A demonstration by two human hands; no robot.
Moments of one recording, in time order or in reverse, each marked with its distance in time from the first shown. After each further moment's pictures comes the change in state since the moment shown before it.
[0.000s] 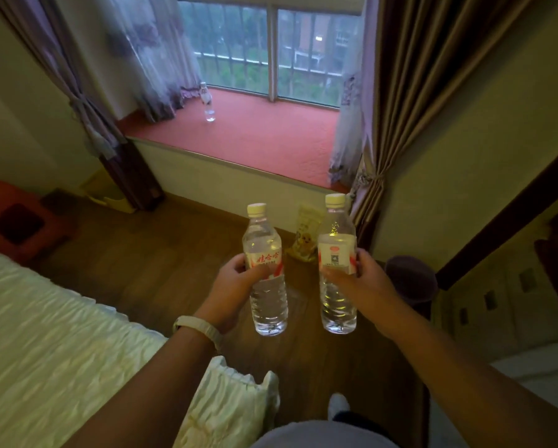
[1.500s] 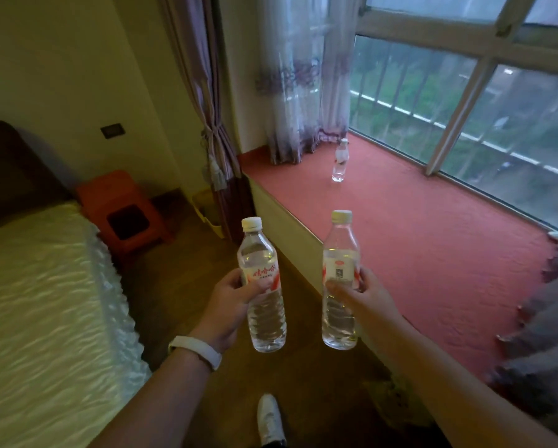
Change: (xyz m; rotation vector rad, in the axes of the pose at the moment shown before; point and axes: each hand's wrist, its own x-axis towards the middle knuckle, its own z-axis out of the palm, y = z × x) left_hand 0.416 0.169 -0.206 -0.194 0.551 0.059; right_hand 0.565 -0.181 0.220 0.042 -0.539 -0.008
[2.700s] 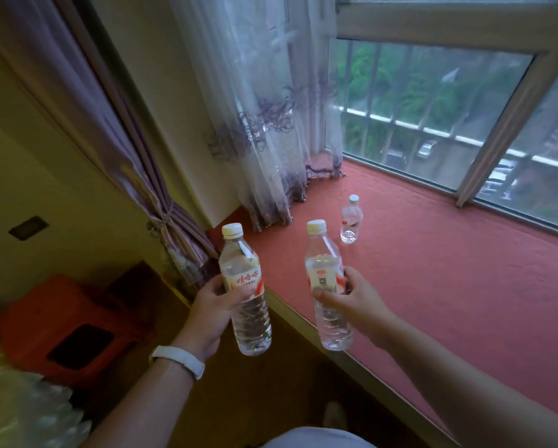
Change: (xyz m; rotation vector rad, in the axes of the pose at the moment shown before) left_hand 0.511 0.169 -0.017 0.173 -0.087 -0.029; right_hand 0.475 -0.139 0.027 -0.012 0.049 0.070
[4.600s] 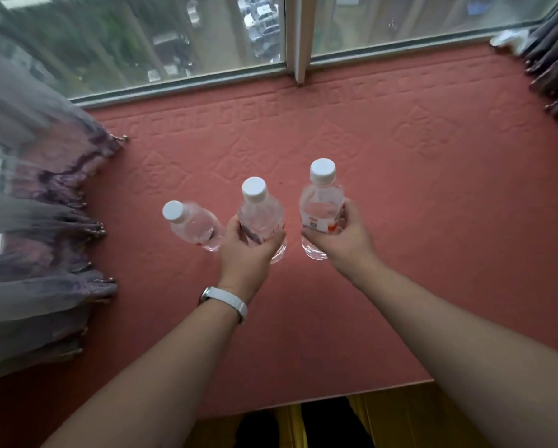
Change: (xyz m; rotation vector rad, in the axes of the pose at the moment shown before) left_hand 0.376 -0.151 0.339 0.429 -0.593 0.099; right_hand 0.253 0.167 -0.195 0.213 1.027 0.130
